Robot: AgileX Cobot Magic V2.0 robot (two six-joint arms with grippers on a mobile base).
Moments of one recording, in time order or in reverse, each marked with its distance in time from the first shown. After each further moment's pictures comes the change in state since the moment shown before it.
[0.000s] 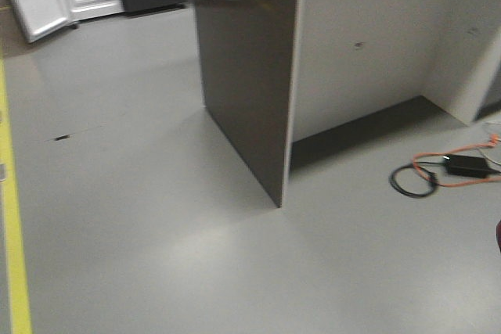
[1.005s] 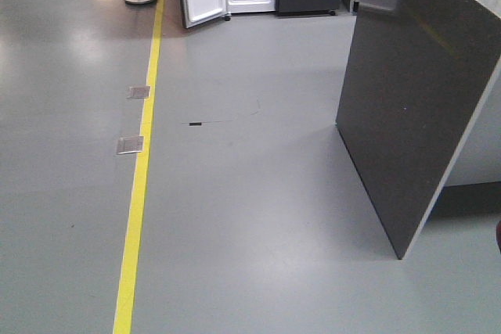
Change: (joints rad) left arm 0.000 0.000 0.000 0.000 0.000 0.000; right arm 0.000 0.000 0.000 0.000 0.000 0.000
